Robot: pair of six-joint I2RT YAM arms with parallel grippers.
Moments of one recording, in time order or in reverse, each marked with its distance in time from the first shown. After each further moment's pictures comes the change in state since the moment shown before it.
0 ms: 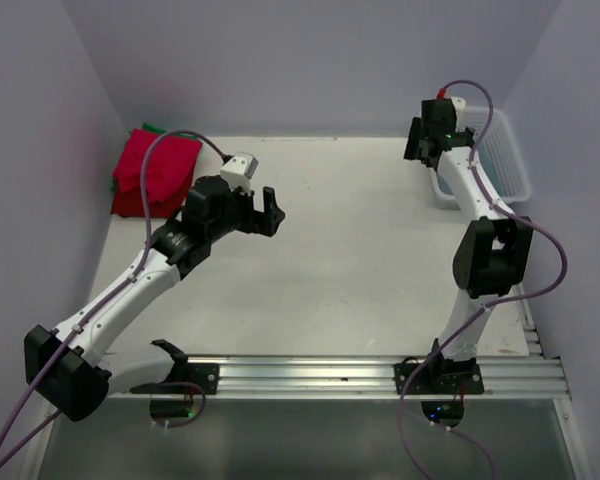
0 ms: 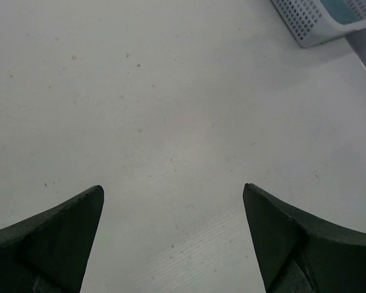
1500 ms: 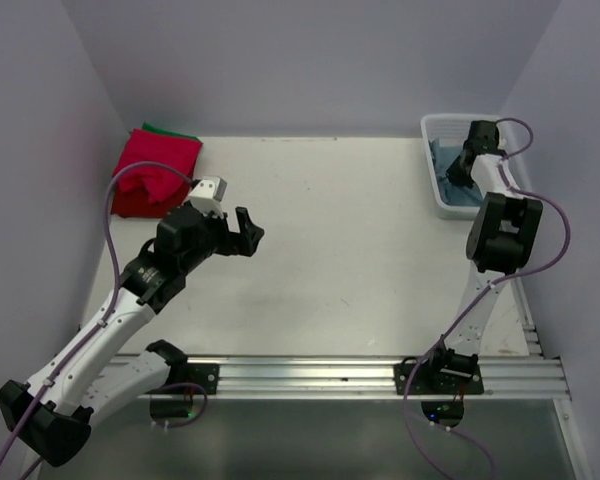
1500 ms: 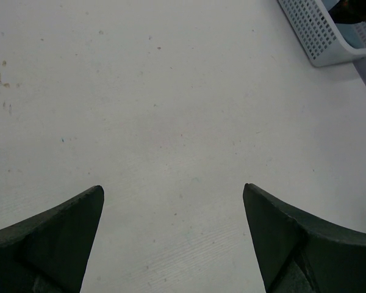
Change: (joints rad) left arm 0.024 -0.295 -0.174 -0.083 -0.054 -0.079; right arm -0.313 0.386 0.161 0.045 -0.324 0.224
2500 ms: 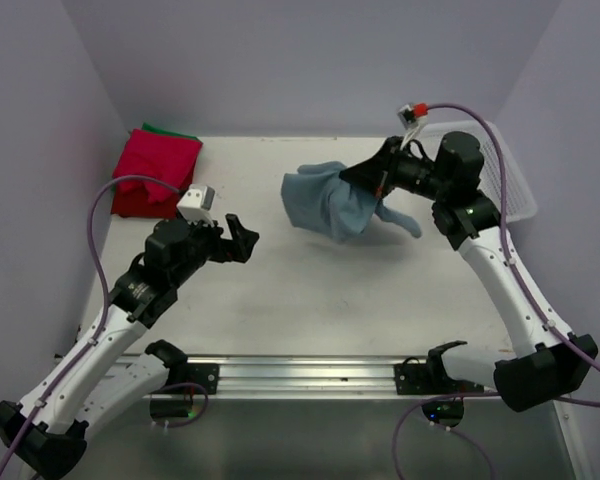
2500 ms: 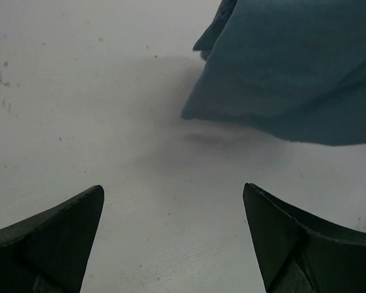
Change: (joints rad) left arm 0.000 -0.103 -0.064 0.019 -0.002 -0.044; right arm 0.476 -1.049 -0.620 0.413 -0.813 0.027
